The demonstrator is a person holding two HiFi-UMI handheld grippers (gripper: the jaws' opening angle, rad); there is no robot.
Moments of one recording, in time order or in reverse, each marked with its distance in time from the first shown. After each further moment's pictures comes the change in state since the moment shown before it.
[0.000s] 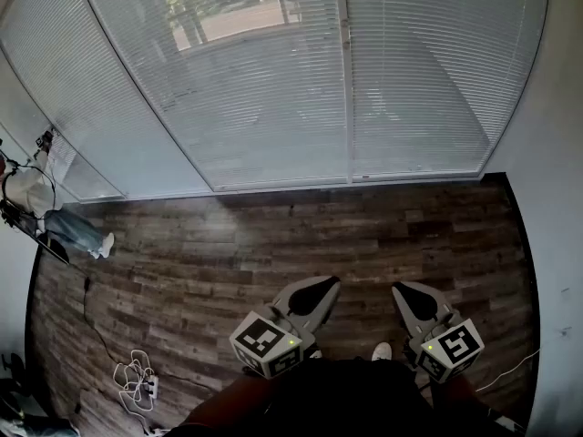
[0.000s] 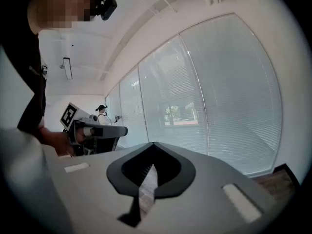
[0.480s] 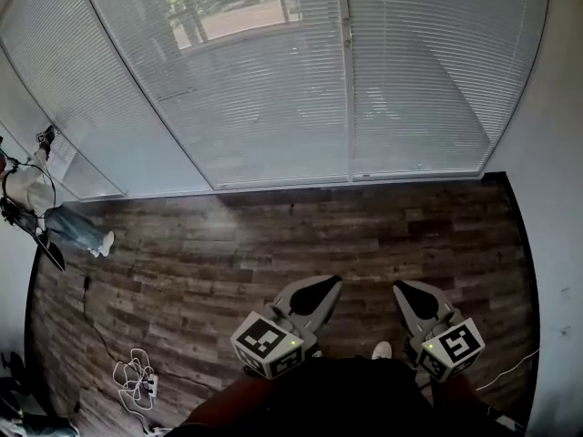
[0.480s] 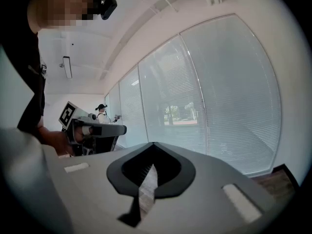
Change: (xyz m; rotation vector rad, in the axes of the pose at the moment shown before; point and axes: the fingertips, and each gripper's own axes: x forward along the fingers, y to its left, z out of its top) left arm -0.009 -0.001 -0.014 0.029 0.009 0.000; right arm -0.004 -0.001 -0.005 0.006 0.017 -0.025
